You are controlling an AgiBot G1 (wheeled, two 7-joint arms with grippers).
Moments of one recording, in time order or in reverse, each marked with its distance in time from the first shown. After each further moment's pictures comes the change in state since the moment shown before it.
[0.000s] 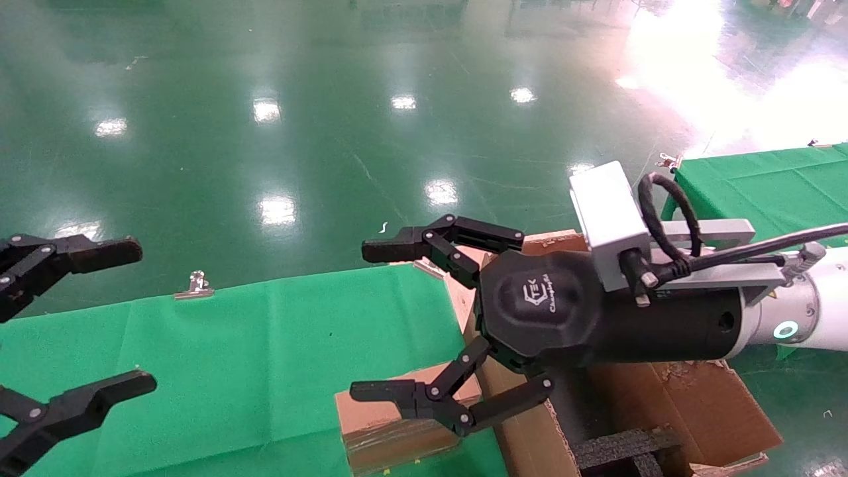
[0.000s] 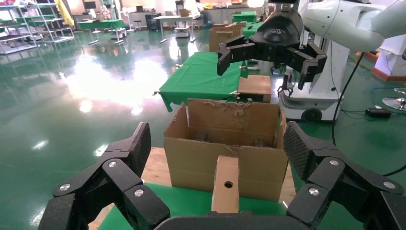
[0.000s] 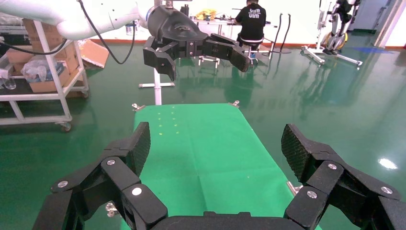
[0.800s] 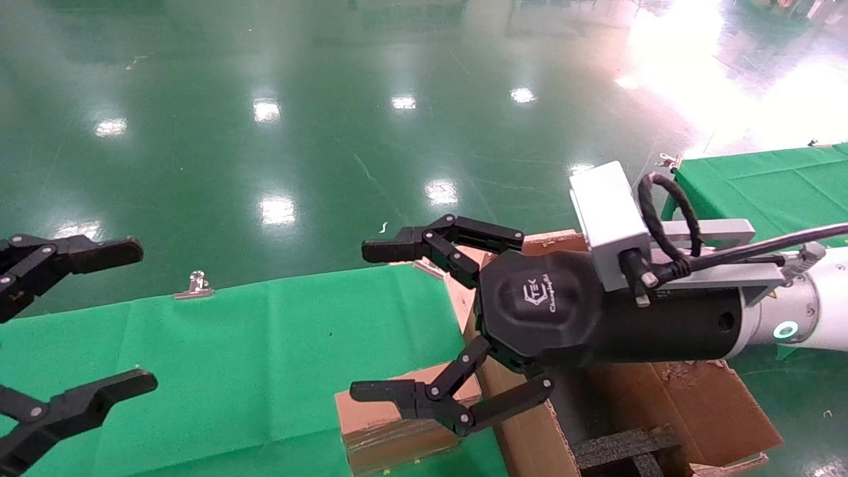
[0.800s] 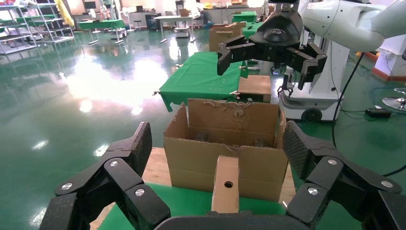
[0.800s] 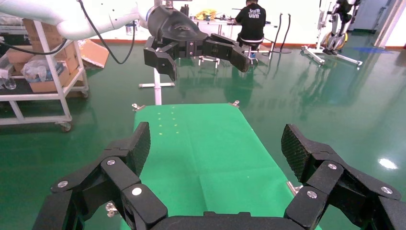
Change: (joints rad) left arm 0.000 0.000 0.000 0.000 0.000 0.000 0.000; right arm 0.001 0.000 -0.003 0.000 -0.005 0.001 0.003
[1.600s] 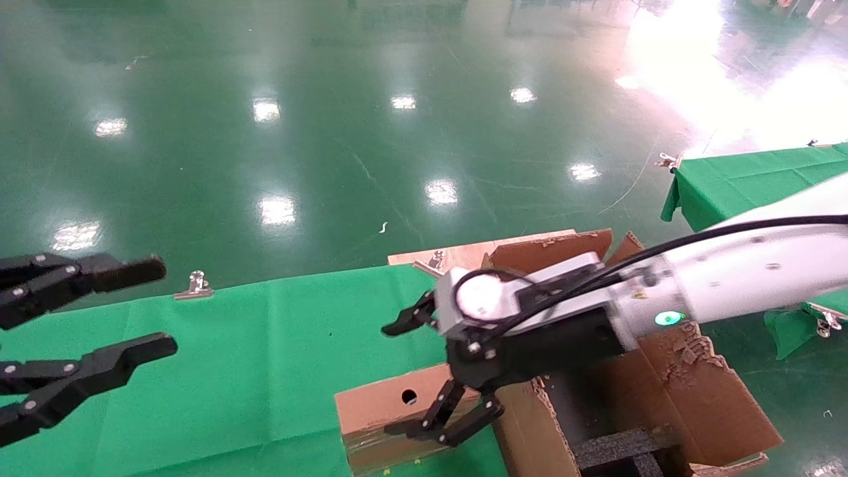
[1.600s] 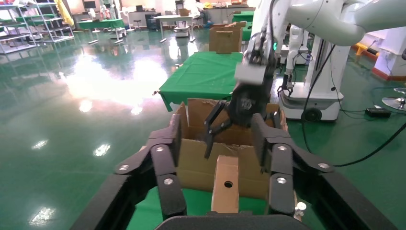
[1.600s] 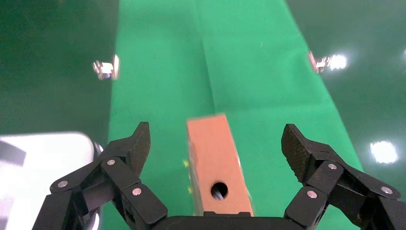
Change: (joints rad) left arm 0.000 0.000 0.000 0.000 0.000 0.000 0.000; right arm 0.274 -0.117 -0.266 -0.012 -0.543 -0.044 0.120
